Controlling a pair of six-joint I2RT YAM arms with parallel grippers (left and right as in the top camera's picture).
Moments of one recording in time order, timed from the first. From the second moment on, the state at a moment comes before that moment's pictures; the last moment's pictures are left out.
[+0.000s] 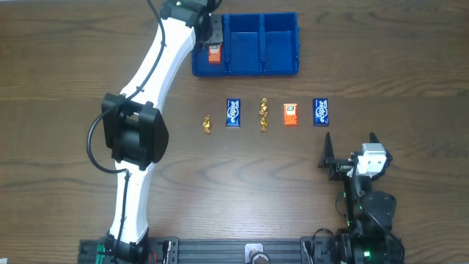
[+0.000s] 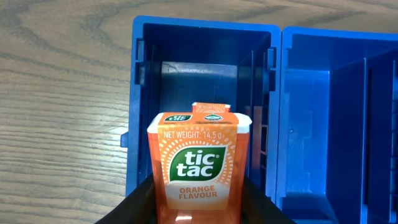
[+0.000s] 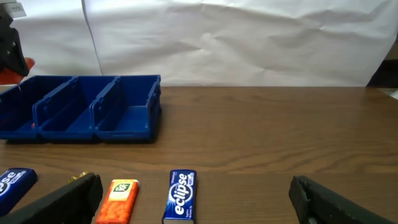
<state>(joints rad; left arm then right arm) -0.35 2.36 2.27 -0.99 -0.11 -0.38 0.02 0.01 0.01 -0.08 0.03 0.01</state>
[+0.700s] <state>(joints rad) -0.35 2.35 2.27 -1.01 -0.09 -0.37 0.02 0.01 0.01 -0.08 0.03 0.01</state>
